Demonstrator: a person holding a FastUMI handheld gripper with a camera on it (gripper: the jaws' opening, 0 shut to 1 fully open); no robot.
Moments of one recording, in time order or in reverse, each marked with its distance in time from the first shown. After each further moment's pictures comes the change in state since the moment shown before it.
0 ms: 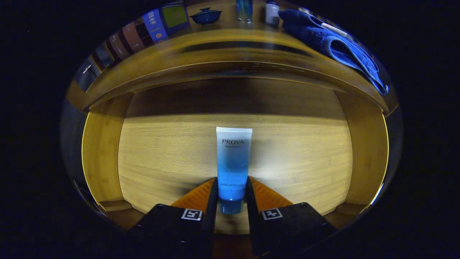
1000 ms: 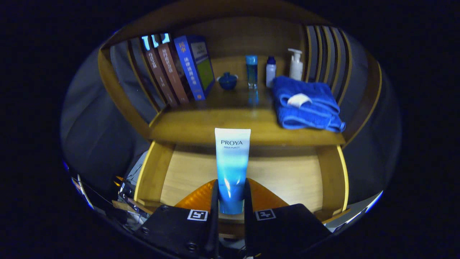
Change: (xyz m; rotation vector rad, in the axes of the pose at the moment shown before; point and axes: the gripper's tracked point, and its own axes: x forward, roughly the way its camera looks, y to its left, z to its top) arm -0.171 0.014 0.073 -0.023 -0.402 0.110
